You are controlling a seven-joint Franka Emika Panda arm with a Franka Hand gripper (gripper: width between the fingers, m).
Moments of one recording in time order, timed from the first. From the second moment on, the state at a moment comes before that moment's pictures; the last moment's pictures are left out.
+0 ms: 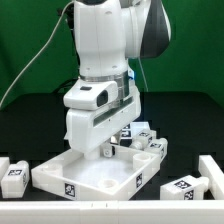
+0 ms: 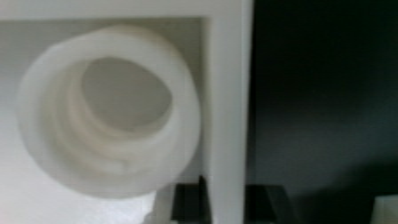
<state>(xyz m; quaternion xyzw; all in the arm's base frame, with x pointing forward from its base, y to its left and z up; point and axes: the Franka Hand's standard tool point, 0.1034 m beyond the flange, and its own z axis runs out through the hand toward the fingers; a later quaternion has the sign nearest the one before) 0.485 0.005 0.012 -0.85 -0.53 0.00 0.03</state>
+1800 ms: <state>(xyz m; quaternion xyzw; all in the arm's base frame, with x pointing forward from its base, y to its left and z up) 0.527 0.032 0.018 -0.71 -0.70 -0.01 -0.01</state>
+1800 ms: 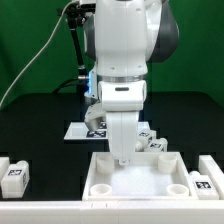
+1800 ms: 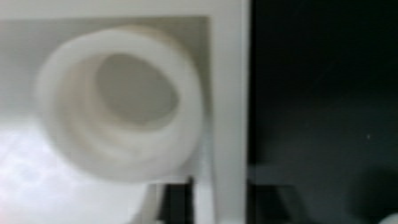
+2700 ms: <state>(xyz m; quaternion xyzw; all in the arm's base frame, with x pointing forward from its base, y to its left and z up) 0.549 -0.050 0.060 -0.73 -0.68 -0.03 -0.03</state>
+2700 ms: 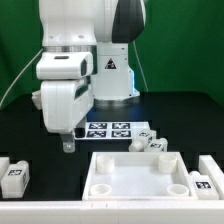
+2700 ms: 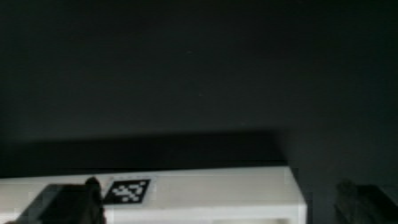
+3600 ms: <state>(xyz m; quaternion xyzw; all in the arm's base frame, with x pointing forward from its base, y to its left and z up) 0.589 -0.098 0.083 -0.95 -0.32 -0.08 -0.02</state>
